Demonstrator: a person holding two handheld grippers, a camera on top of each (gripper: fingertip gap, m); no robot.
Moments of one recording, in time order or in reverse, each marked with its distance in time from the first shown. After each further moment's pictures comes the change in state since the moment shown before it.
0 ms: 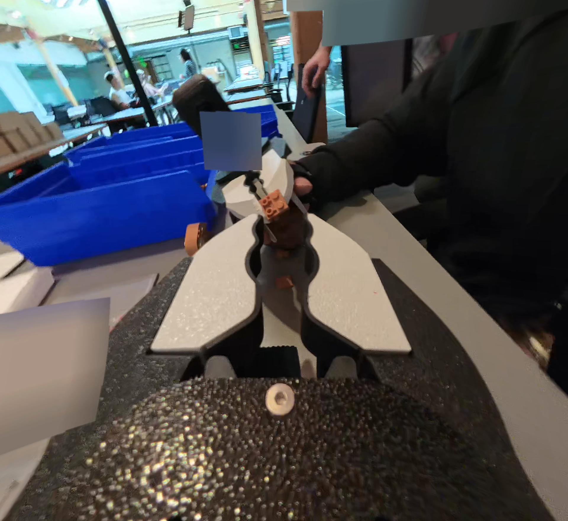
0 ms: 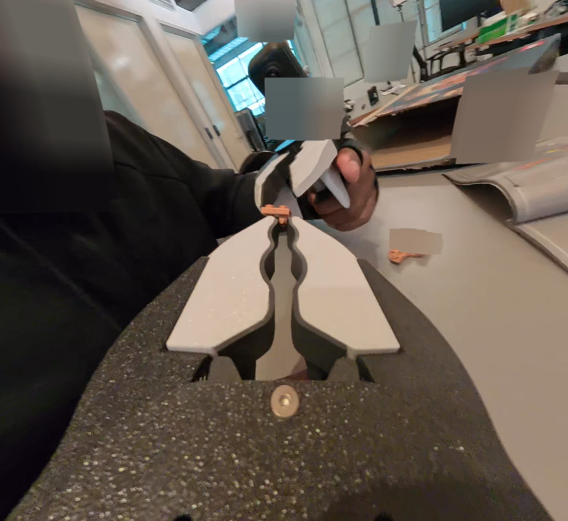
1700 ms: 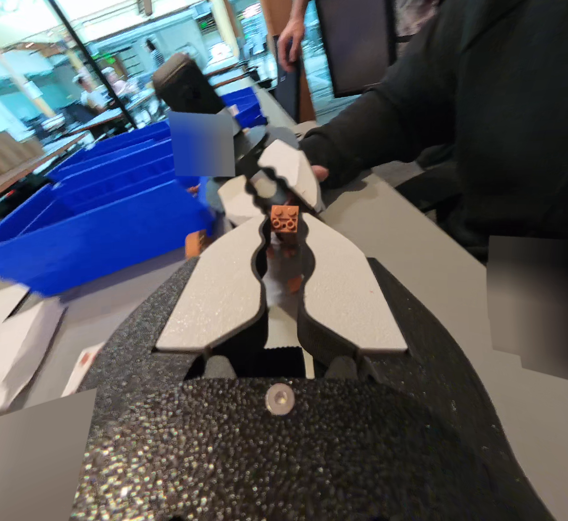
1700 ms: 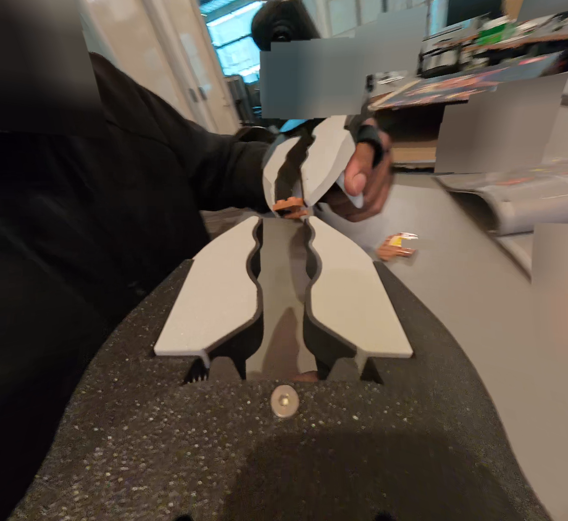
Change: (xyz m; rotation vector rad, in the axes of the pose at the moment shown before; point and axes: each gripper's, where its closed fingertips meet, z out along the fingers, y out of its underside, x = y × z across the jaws) left arm -0.002 0.002 0.019 -0.080 0.067 0.122; right arm -0.001 0.008 0.001 -0.083 0.049 -0.156
